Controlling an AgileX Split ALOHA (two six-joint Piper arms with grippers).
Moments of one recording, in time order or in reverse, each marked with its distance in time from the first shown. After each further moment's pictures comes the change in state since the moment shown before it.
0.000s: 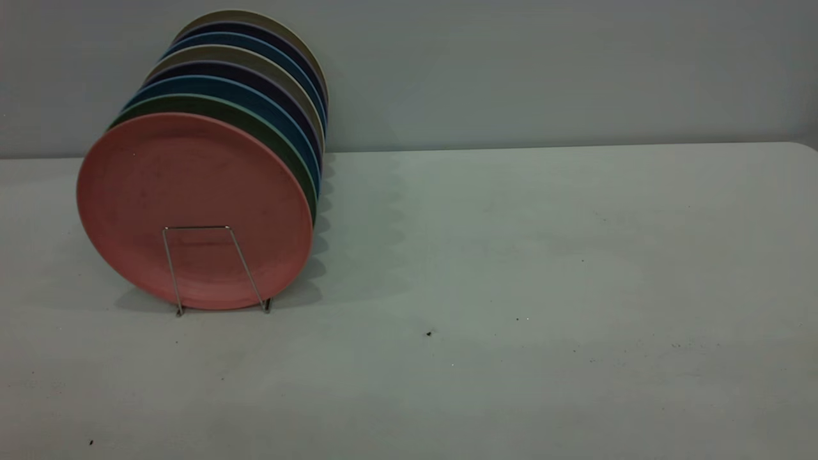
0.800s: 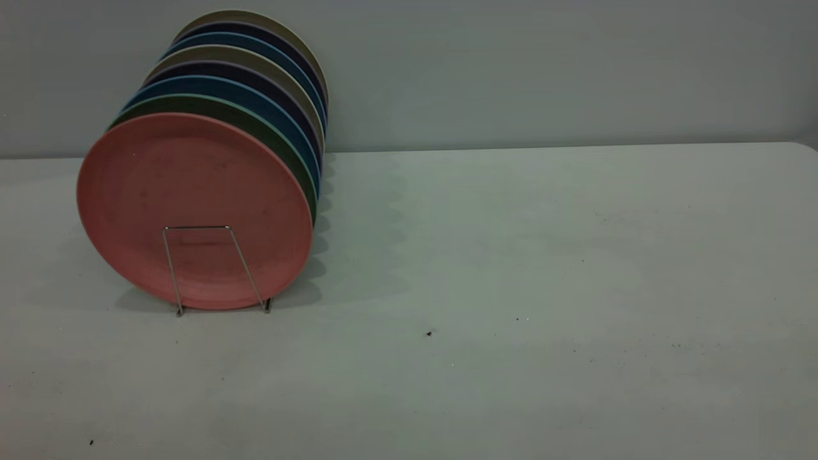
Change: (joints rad) left arm 0.000 -0.001 0.001 -0.005 0.000 0.001; right arm -0.007 -0.007 0.001 -0.001 -0.001 0.001
